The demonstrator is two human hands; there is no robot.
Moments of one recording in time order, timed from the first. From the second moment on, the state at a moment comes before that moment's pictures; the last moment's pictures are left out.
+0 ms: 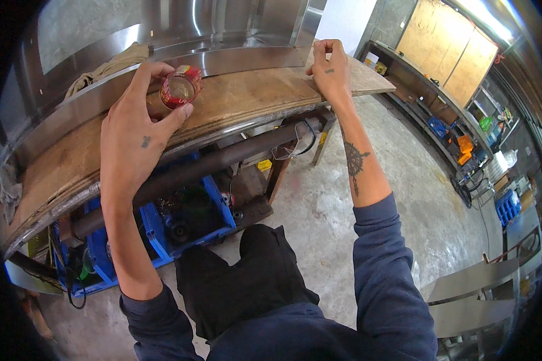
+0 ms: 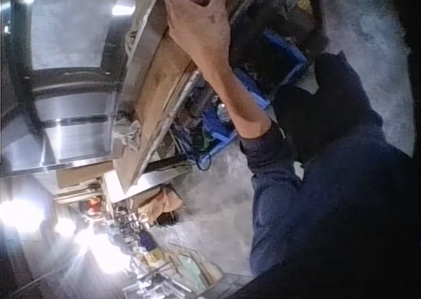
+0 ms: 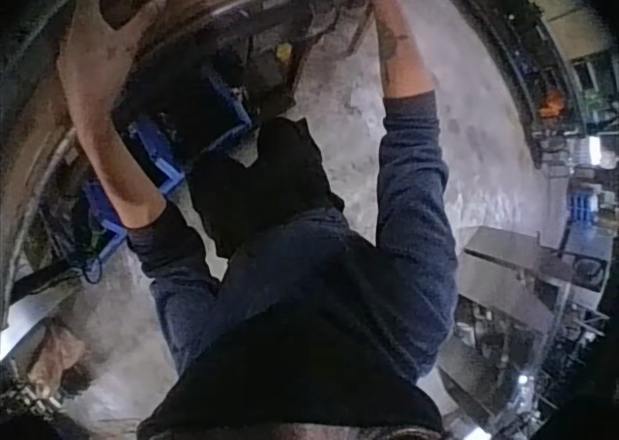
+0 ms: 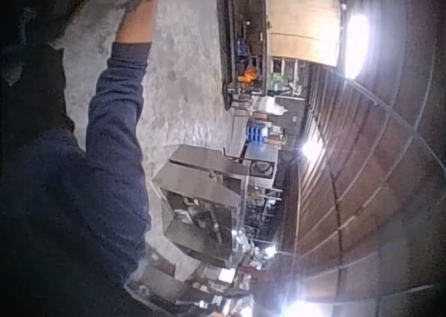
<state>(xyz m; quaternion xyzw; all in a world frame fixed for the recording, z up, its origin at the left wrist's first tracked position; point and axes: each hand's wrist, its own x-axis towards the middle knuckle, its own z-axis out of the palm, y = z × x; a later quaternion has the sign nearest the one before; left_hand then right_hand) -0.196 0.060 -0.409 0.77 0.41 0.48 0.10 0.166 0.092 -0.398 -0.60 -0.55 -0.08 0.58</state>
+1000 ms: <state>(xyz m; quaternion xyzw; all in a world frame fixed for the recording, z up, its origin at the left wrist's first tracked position) -0.197 0.063 -0.411 0.76 0.39 0.51 0.10 0.174 0.107 -0.412 -0.55 -0.54 -0.16 0.62</state>
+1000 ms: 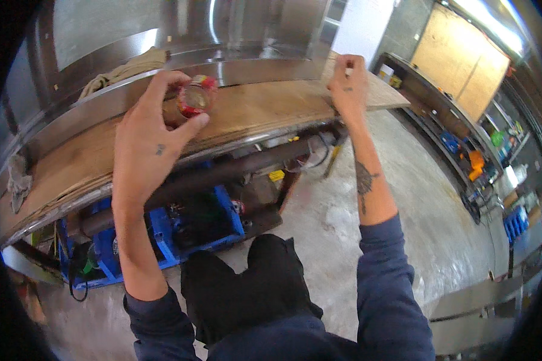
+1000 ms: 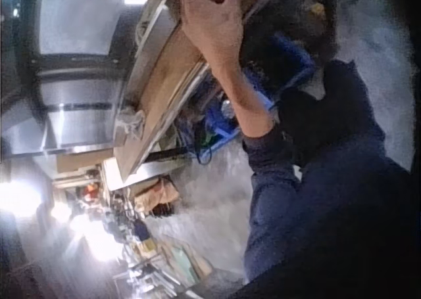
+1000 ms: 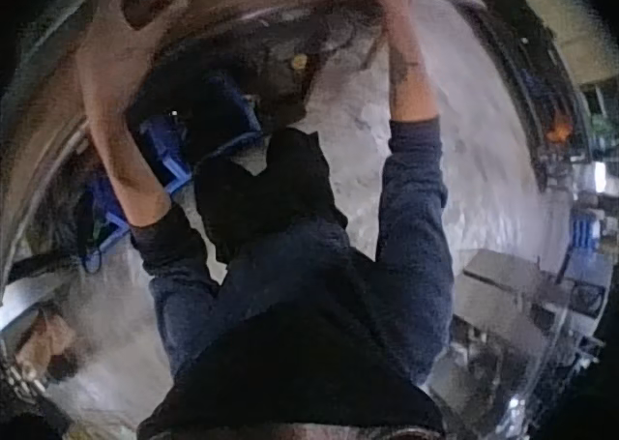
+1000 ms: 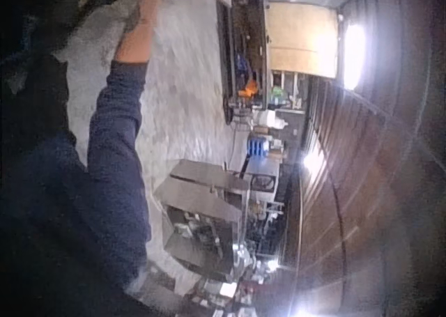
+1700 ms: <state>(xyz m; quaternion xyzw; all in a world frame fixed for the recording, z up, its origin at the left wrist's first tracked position) -0.208 0.017 -0.331 0.65 0.48 0.51 0.31 0.037 0.000 -0.256 -0.49 -0.54 0.25 0.64</state>
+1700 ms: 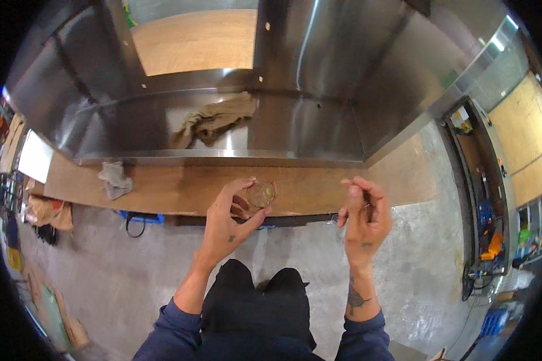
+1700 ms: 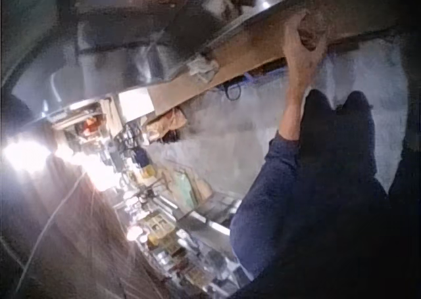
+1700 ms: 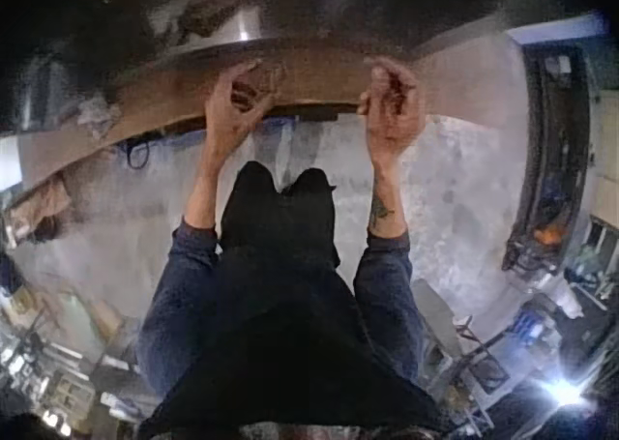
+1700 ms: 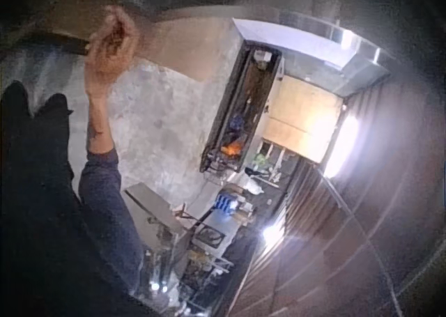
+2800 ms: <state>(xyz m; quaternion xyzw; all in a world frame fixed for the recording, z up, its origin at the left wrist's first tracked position) -0.586 -0.185 -0.045 0.56 0.65 0.51 0.07 -0.421 -0.073 0.007 -0.20 -0.88 0.28 0.32</state>
